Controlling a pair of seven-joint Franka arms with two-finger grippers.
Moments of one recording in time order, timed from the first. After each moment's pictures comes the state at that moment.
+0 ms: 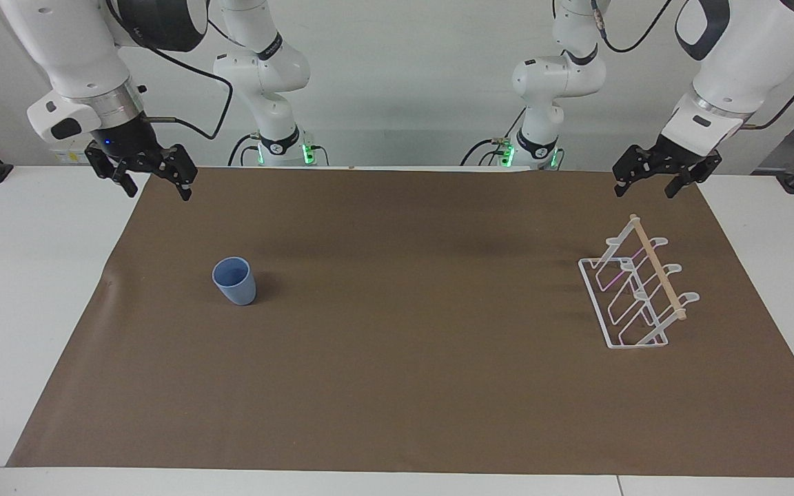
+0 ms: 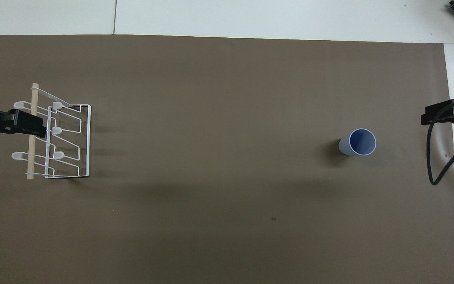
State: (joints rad) left arm 0.03 -0.01 -0.11 -1.58 -0.03 1.53 -0.02; right arm 0.09 0.02 -0.16 -1.55 -0.01 1.60 0.00
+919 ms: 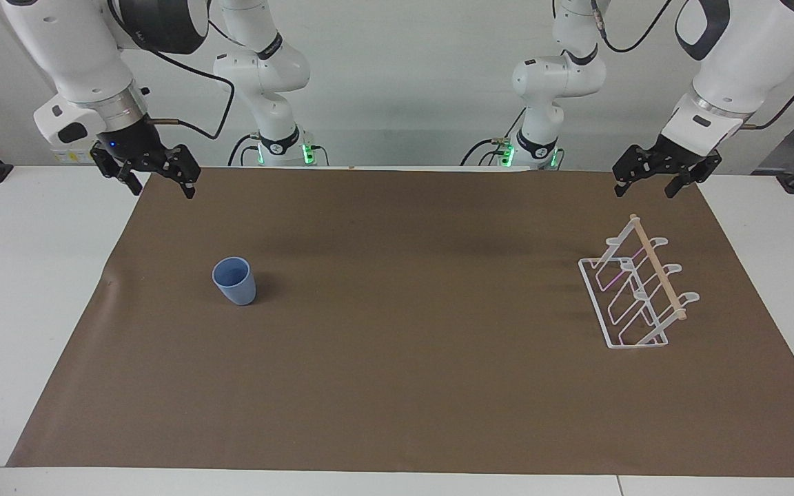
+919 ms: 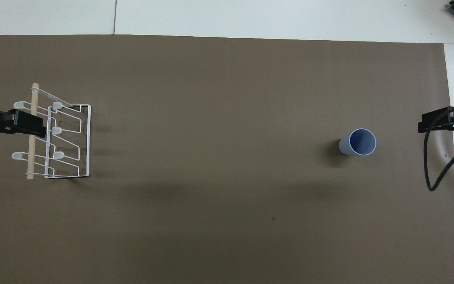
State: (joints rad) left arm 0.03 -0.01 -0.11 -1.58 -0.03 1.53 -0.02; right arm 0.09 -0.01 -0.16 -1.62 -0.01 1.62 0.00
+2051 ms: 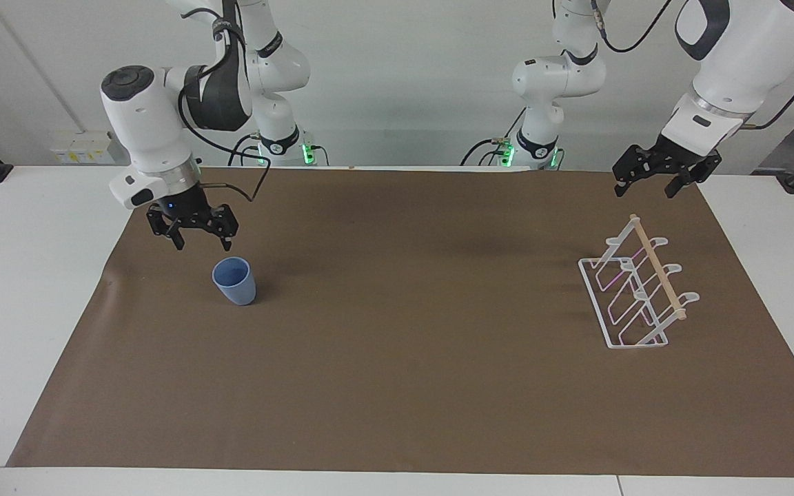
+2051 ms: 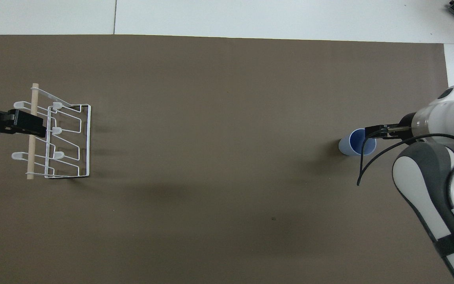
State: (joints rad) left arm 0.03 -0.01 -0.11 -1.58 -0.03 1.53 -0.02; right arm 0.11 0.03 -0.16 -2.05 -0.01 2.17 -0.07
